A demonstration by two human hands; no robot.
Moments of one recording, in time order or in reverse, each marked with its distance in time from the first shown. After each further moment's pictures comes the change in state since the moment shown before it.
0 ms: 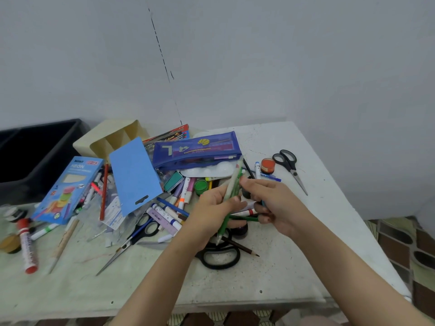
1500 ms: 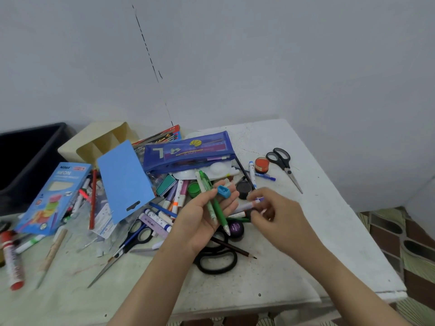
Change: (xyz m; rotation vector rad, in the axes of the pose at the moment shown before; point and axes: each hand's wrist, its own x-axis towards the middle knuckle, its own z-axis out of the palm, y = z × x) left_hand 0.018 -0.008 -0.010 -0.709 0.070 -0.199; right_hand -0.022 0.031 -0.016 -0.738 0.214 -0.483
